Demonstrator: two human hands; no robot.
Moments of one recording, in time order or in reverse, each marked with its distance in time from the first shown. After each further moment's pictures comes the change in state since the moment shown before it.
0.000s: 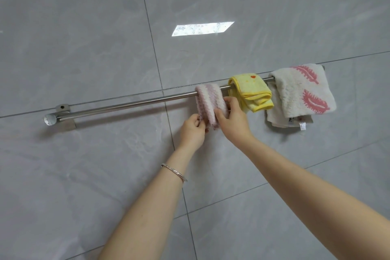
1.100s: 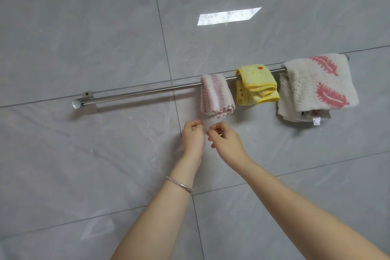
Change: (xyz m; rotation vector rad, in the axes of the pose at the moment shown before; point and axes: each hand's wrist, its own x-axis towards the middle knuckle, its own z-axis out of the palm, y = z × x) left_hand -0.052 0.003 0.017 -0.350 0.305 -0.314; right_hand -0.064 0.013 -0.002 0.168 -0.332 0.241
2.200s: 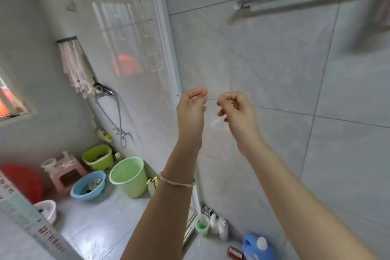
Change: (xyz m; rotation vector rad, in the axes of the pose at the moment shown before) left_hand -0.262 0.051 -0.225 0.072 0.673 0.080; right_hand -0.244 -0.086 0.118 0.633 -0.612 0.136
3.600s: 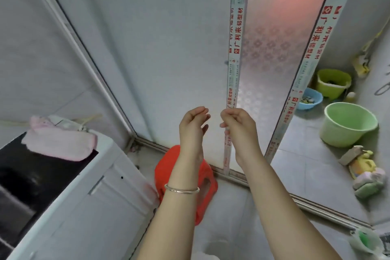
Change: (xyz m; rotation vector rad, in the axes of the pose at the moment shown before) left_hand -0.342 0.048 -0.376 0.042 1.412 0.061; right_hand -0.391 0.048 0.275 0.188 -1.302 0.571
